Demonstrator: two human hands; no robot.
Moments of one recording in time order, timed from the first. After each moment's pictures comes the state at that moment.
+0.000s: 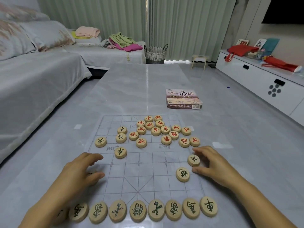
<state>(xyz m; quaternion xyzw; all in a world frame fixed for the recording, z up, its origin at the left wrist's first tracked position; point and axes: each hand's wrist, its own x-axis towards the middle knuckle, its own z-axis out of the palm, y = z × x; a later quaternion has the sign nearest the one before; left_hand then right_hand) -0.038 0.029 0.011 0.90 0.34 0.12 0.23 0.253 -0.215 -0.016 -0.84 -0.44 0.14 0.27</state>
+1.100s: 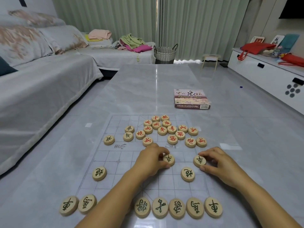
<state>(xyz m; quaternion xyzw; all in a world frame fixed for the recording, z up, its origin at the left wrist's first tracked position) 0.102 -0.034 -0.004 0.92 0.25 0.03 0.30 0.260 -0.216 -0.017 -0.84 -0.43 0.16 0.28</state>
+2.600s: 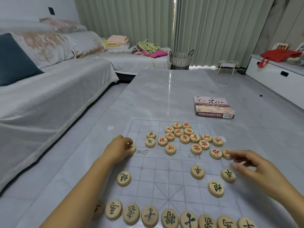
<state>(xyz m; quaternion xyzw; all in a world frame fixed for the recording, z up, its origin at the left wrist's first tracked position) 0.015 0.101 0.005 0.88 0.43 0.04 0.21 0.248 -0.209 0.023 -0.80 -0.43 0.13 0.41</state>
